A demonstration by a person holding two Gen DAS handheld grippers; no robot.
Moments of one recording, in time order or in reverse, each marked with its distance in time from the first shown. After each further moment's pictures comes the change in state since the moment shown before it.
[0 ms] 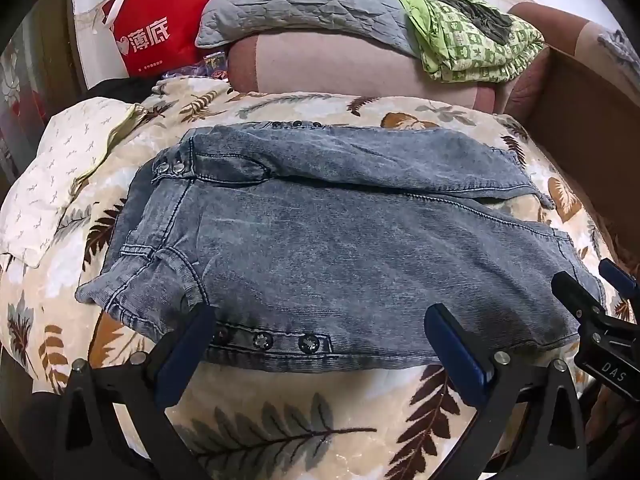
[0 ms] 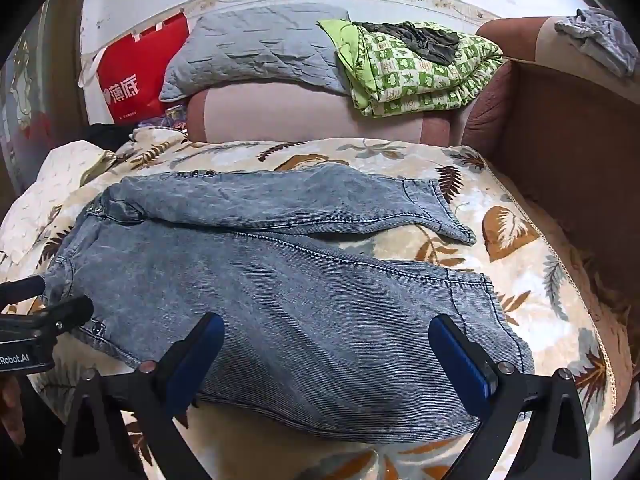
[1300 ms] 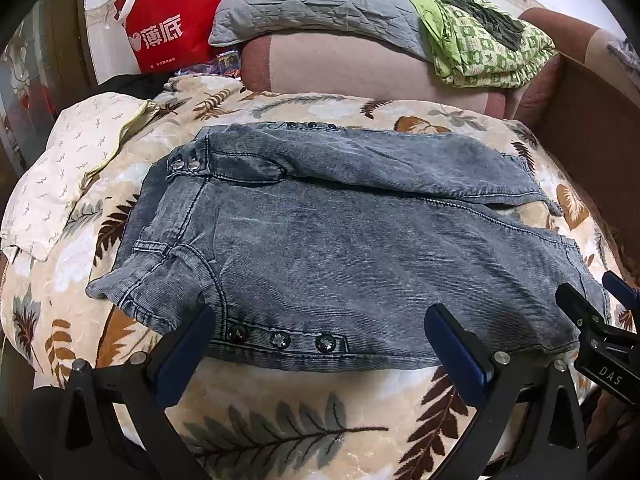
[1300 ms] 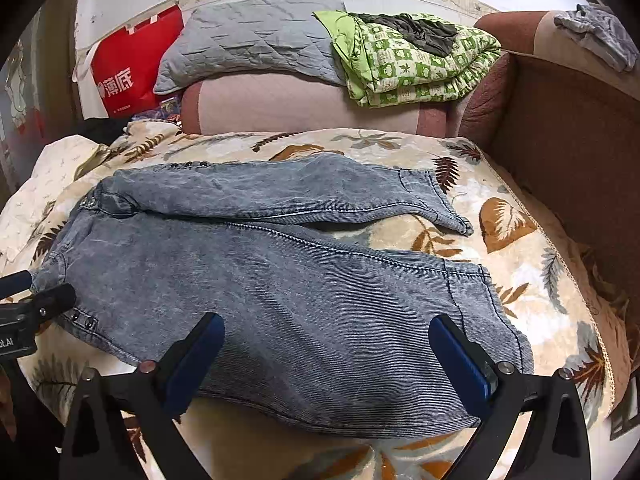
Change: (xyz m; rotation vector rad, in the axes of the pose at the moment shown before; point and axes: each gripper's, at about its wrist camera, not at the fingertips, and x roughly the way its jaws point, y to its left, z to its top) left arm -0.002 0.009 -0.002 -0.027 -0.007 0.025; right arm 0.006 -0.001 -0.003 -0.012 0.028 -0.020
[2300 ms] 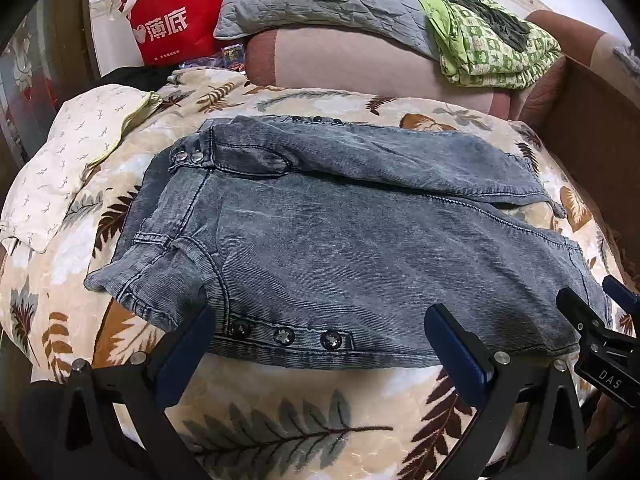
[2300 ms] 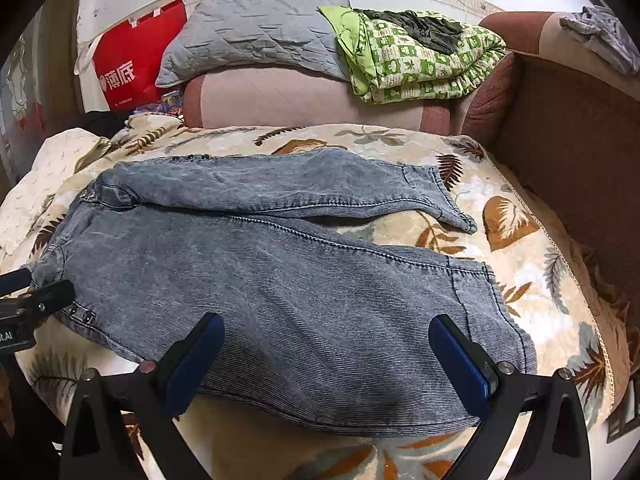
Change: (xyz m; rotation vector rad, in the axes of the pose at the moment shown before) left arm 0.004 0.004 -0.003 -0.019 0.011 0.001; right arm 0.004 0.002 -0.002 -0.009 0.017 0.004
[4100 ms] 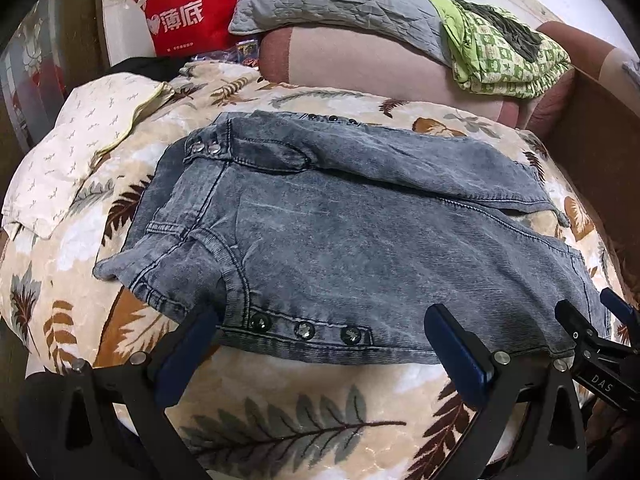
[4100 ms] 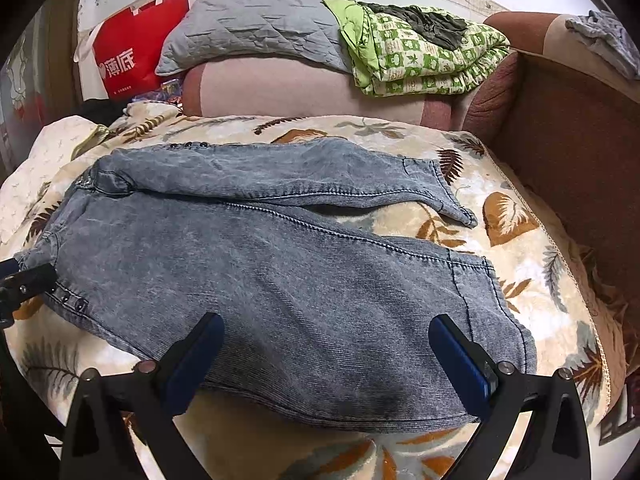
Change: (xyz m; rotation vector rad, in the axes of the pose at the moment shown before) left arm 0.000 0.023 -0.004 -0.053 0.008 -0.006; right arm 0.005 0.003 -0.005 -0.022 0.027 -0.018
